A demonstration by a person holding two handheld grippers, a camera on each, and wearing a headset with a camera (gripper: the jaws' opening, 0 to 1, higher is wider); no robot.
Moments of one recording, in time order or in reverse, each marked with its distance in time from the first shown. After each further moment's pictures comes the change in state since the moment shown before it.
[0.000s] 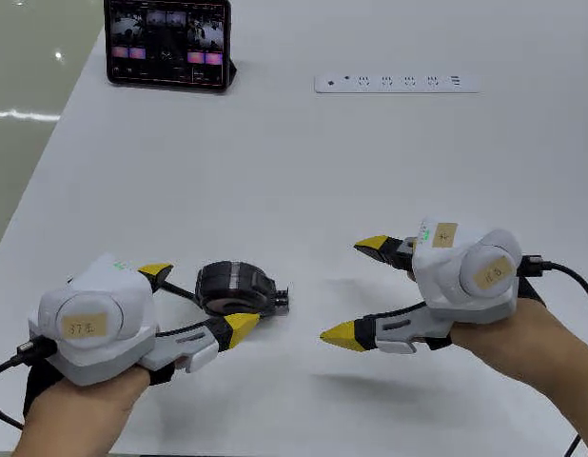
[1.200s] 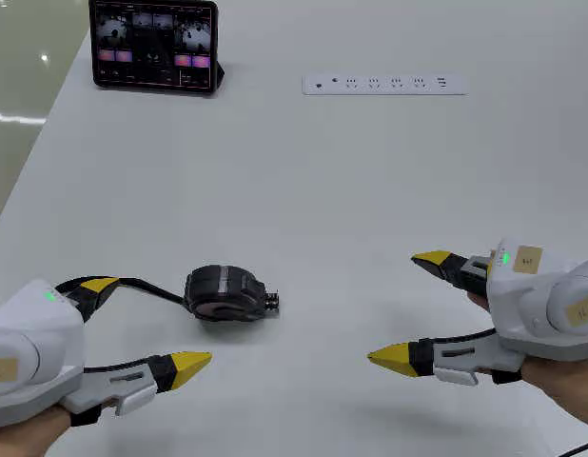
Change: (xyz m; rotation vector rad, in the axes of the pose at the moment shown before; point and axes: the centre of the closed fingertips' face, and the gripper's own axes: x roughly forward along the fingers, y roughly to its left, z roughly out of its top) left arm -0.041 0.012 -0.016 0.112 0.046 -0.039; right arm -0.063 -0.001 -0.029 0.090 0.013 -0.110
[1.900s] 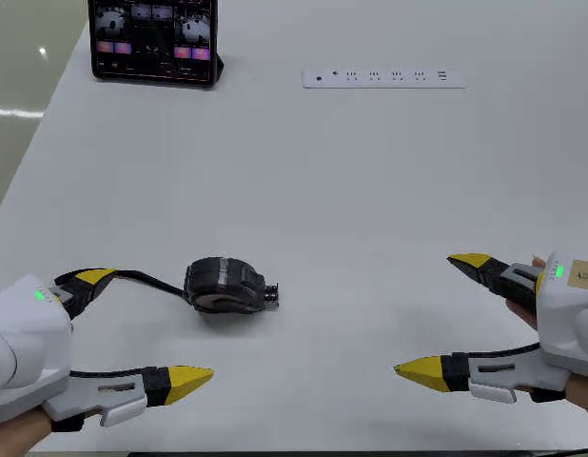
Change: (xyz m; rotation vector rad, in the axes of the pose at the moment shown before) left arm -0.007 -0.012 0.002 0.036 -0.012 -0.089; right arm -0.027 -0.002 -0.016 0.044 -0.026 -0.043
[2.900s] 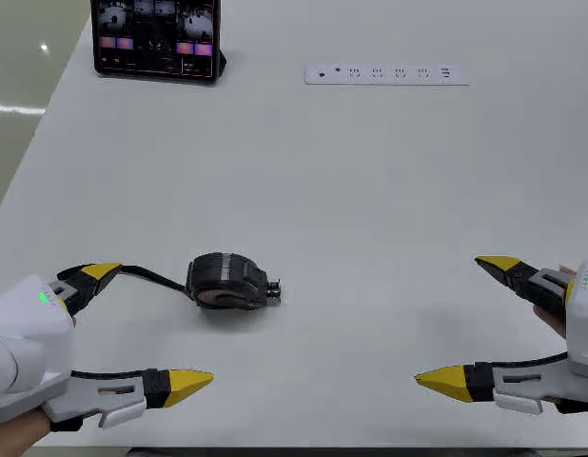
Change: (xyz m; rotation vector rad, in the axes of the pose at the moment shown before) left arm 0.001 -0.005 0.000 0.066 -0.008 -0.021; right arm -0.010 -0.002 -0.011 0.011 0.008 -0.027
